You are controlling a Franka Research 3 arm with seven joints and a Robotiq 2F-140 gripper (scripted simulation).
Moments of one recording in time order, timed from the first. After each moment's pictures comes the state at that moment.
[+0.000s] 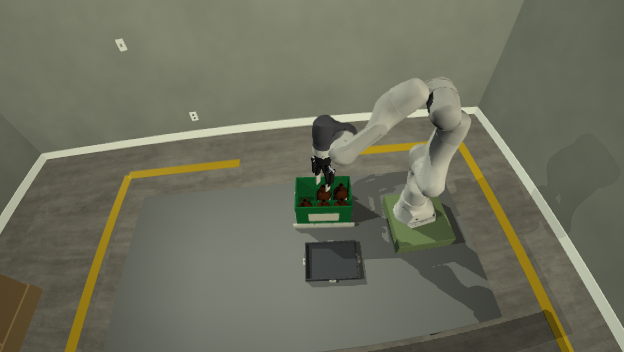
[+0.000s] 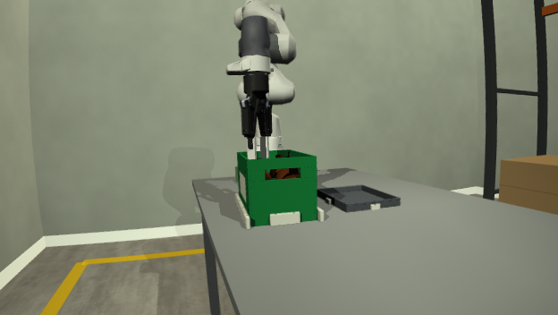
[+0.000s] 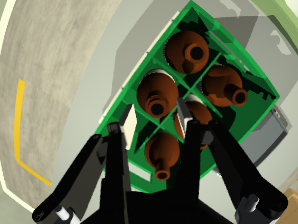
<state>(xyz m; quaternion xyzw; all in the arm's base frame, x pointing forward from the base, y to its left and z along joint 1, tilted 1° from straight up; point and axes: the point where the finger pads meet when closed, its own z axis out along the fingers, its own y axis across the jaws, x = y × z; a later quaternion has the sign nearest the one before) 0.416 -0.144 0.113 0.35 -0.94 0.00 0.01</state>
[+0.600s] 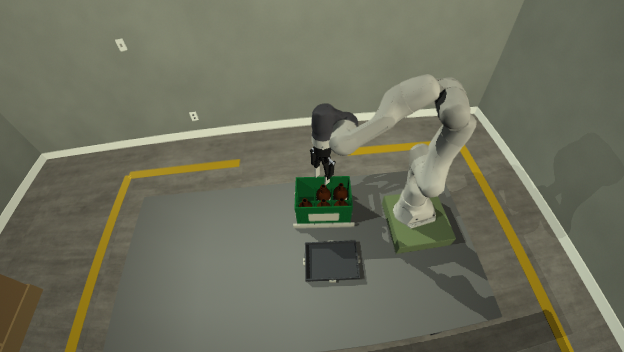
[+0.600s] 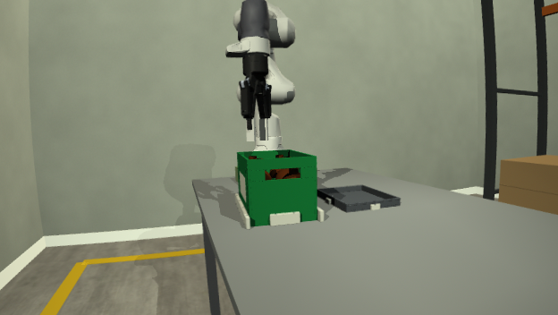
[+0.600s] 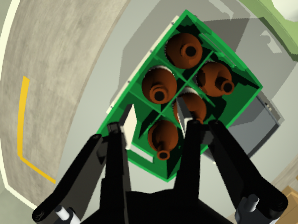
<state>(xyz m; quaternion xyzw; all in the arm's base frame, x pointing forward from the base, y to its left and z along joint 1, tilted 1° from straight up) 0.420 -0.144 0.166 0.35 -0.94 0.01 0.00</state>
